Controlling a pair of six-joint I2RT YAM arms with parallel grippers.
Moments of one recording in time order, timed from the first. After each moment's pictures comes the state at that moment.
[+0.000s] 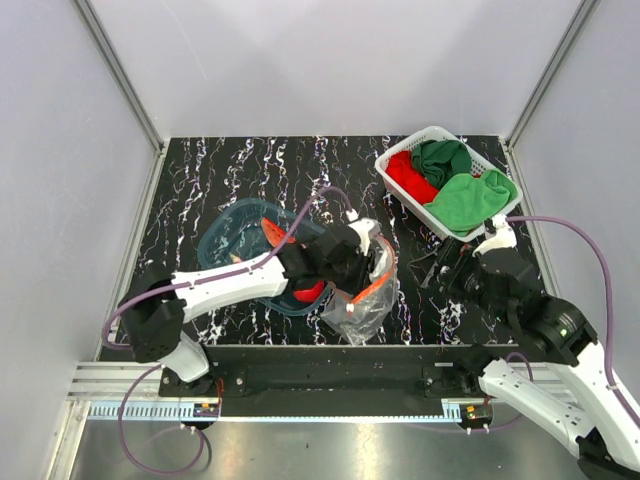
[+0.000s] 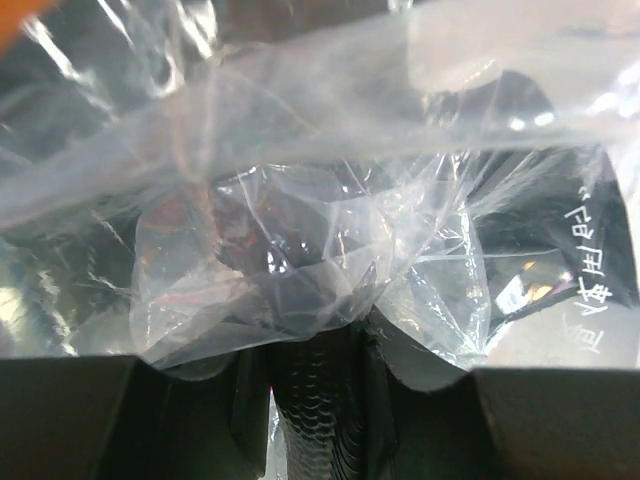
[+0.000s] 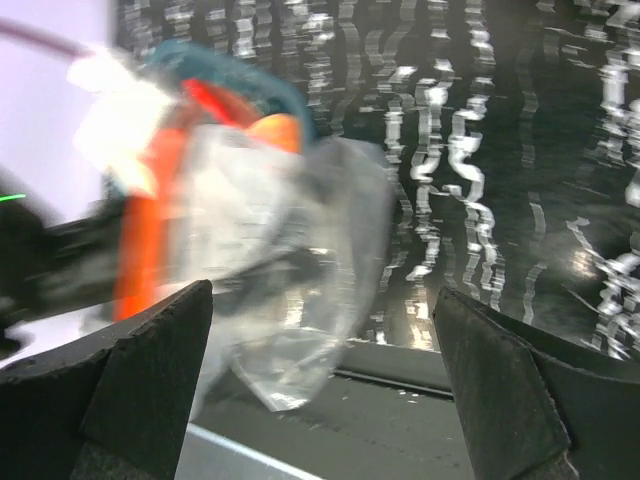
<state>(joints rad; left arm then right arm) -1.06 1.58 1.15 -0.31 0.12 -0.61 0.68 0.58 1.00 -0.91 0.19 0.84</state>
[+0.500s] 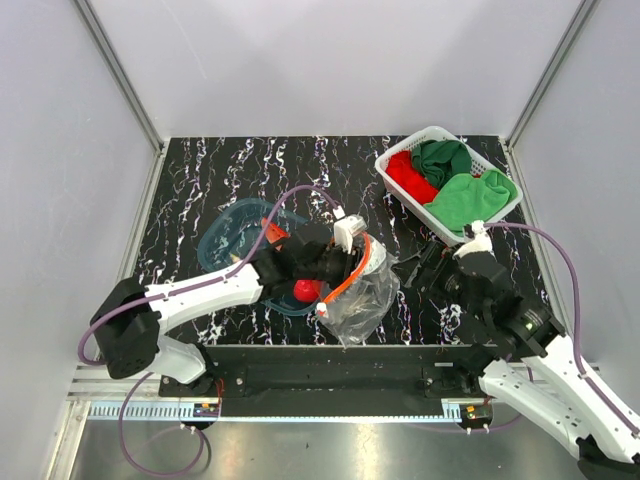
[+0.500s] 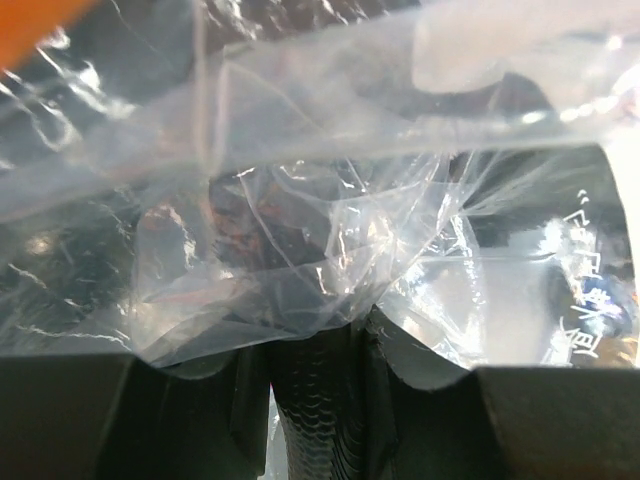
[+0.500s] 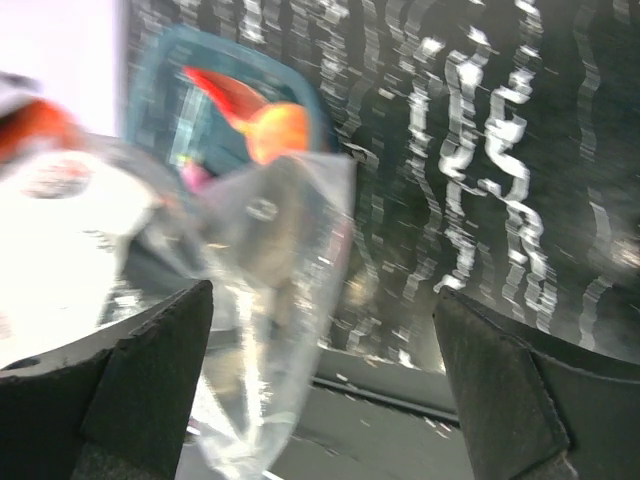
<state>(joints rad) -0.97 1.41 0.96 -0.03 0.37 -0.62 0.68 0.59 0.79 -0.72 0.16 0.91</state>
